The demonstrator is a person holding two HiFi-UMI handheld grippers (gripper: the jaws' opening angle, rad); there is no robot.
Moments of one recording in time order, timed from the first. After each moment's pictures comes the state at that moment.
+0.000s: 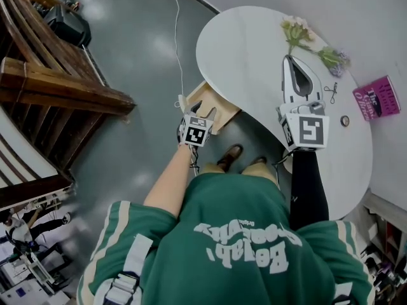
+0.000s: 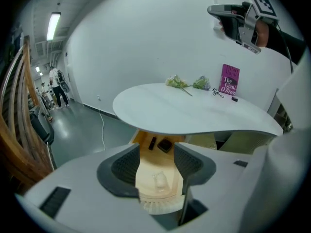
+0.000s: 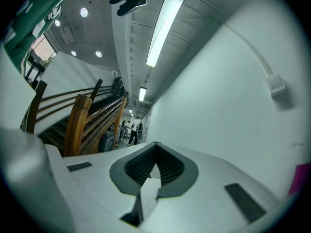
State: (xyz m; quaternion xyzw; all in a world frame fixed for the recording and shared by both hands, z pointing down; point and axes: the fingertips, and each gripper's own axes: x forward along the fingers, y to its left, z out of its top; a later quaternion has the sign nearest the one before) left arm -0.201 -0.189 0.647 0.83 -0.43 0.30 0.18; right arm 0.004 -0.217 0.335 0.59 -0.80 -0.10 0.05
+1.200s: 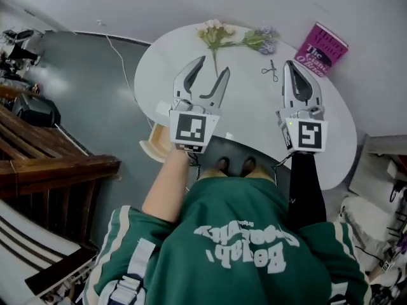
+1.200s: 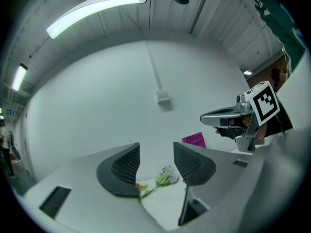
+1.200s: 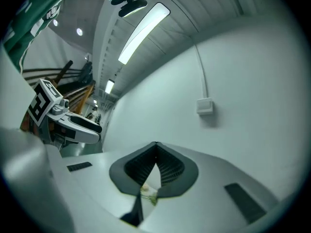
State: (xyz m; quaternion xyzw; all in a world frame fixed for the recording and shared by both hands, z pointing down) left arm 0.085 -0.200 0.296 0.96 -0.26 -0.01 -0.11; right arm 0.218 -0.123 0.290 0.76 -0.64 -0.13 0.02
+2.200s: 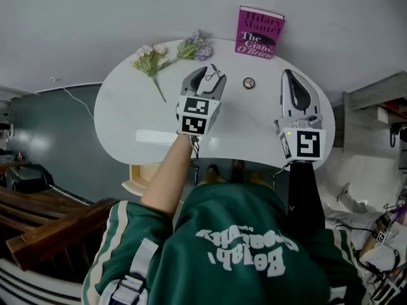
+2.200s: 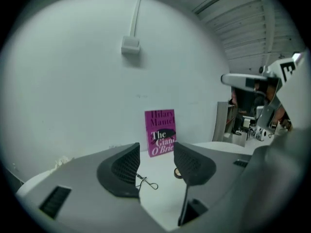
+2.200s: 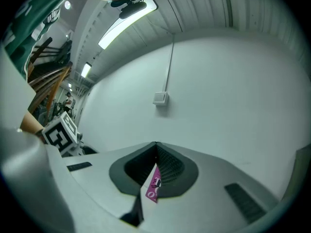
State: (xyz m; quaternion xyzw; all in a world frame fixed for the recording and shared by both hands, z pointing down) left arm 0.298 -0.157 0.430 0.99 -0.09 0.14 0.01; right arm 0.359 0.003 0.325 0.85 -0.51 -0.09 0.09
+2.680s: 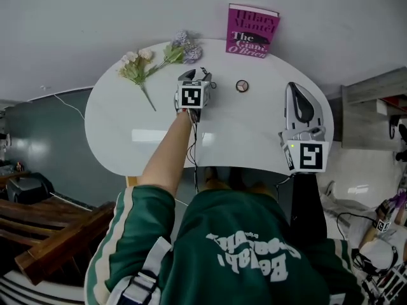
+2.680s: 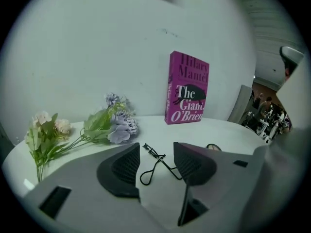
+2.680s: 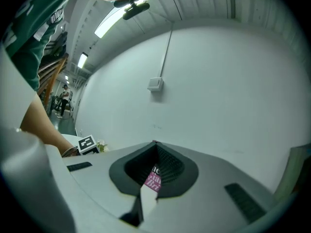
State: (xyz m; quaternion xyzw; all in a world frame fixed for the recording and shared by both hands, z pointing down) left arm 0.361 -0.232 0.596 0.94 -0.13 0.30 0.10; right arm 0.392 0.021 0.365 0.86 -0.49 -0.03 0.12
